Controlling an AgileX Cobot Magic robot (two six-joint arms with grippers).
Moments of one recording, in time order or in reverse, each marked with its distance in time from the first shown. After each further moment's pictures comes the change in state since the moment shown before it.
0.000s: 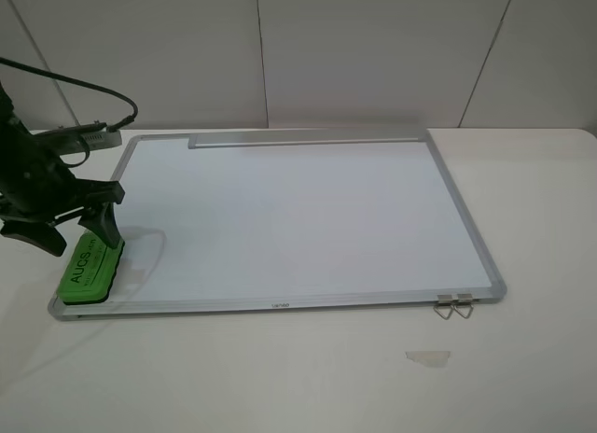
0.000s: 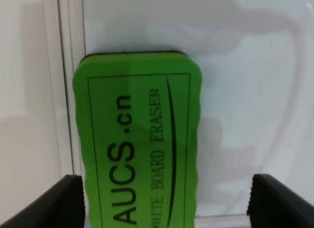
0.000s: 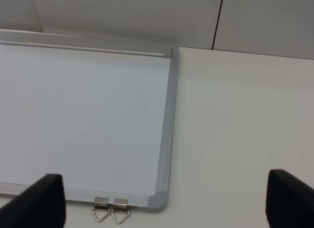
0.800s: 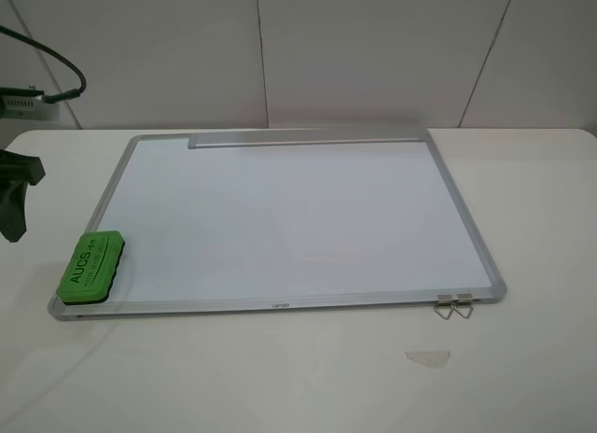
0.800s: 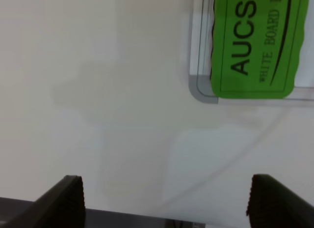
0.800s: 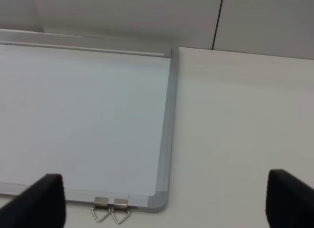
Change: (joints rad) left arm 0.000 -0.202 -0.124 0.274 0.477 -0.128; right arm 0.000 0.000 0.000 0.000 0.000 0.000
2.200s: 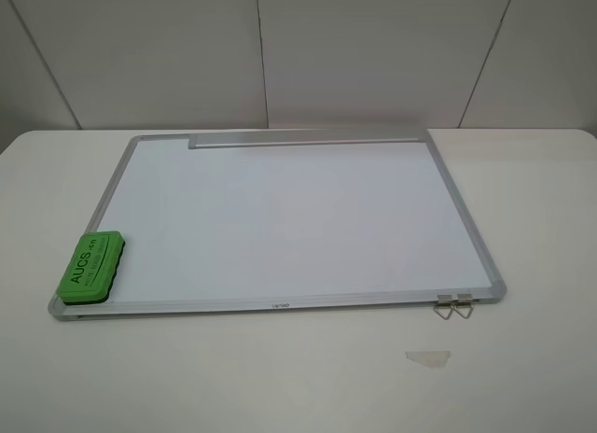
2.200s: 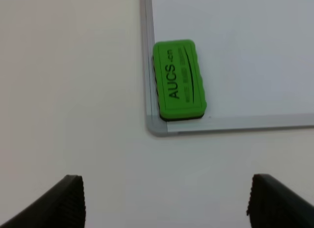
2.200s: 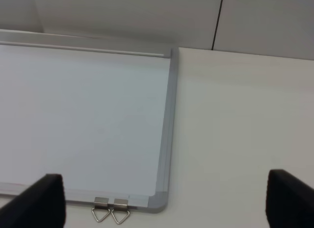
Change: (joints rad) left arm 0.000 -1.434 0.511 -0.107 -0.042 0.103; right arm 0.000 0.000 0.000 0.000 0.000 0.000
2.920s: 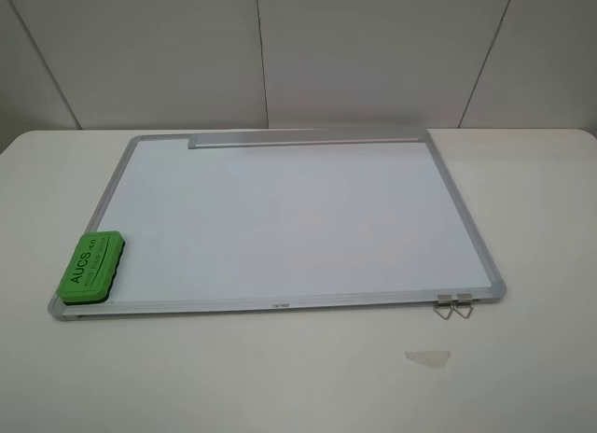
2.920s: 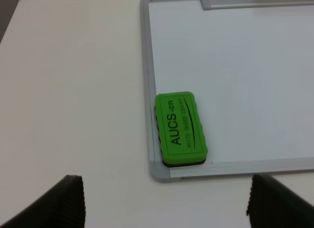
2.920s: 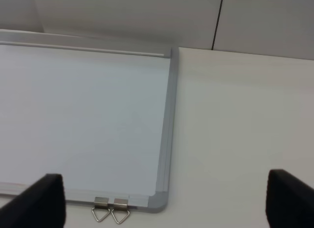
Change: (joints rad) left arm 0.000 -0.140 0.041 0.007 -0.088 0.020; right arm 0.000 0.000 0.000 0.000 0.000 0.000
